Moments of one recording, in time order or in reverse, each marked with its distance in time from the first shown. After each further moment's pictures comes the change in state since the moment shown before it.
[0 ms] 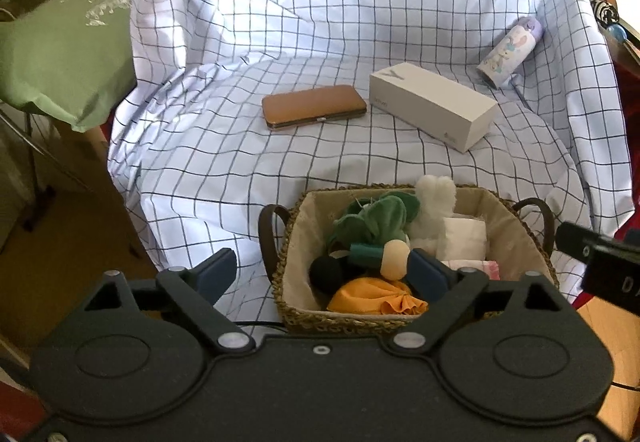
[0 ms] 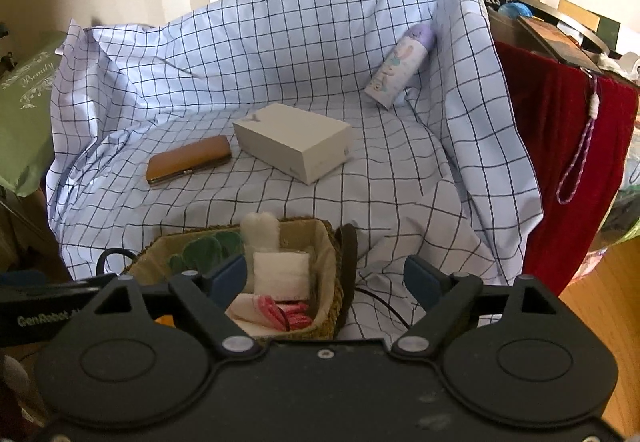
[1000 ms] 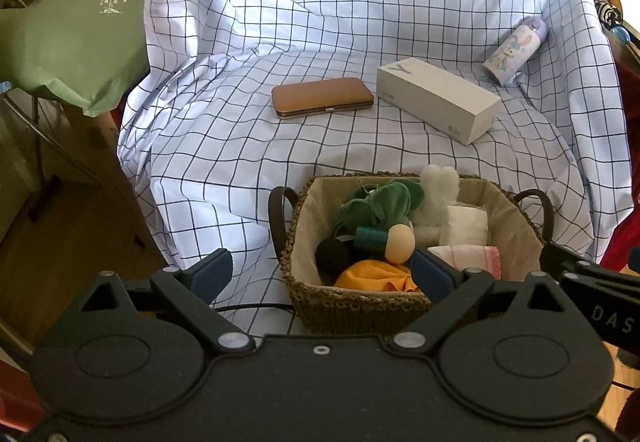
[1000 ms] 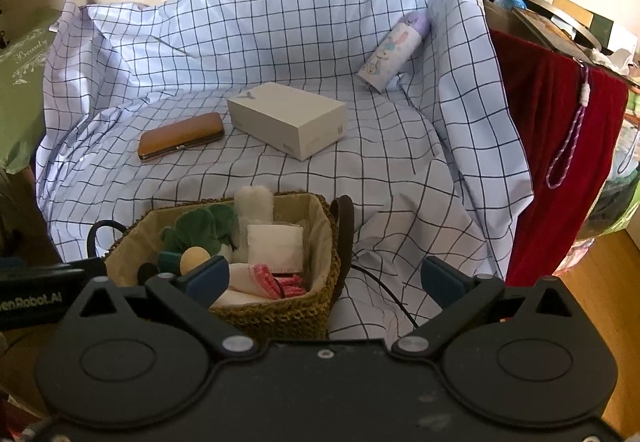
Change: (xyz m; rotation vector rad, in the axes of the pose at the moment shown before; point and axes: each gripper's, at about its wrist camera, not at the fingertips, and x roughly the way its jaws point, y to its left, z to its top) left arm -0.009 0.005 -0.011 -0.027 0.014 0.007; right arm 0.001 0.008 -0.013 -0.029 0.041 -0.049
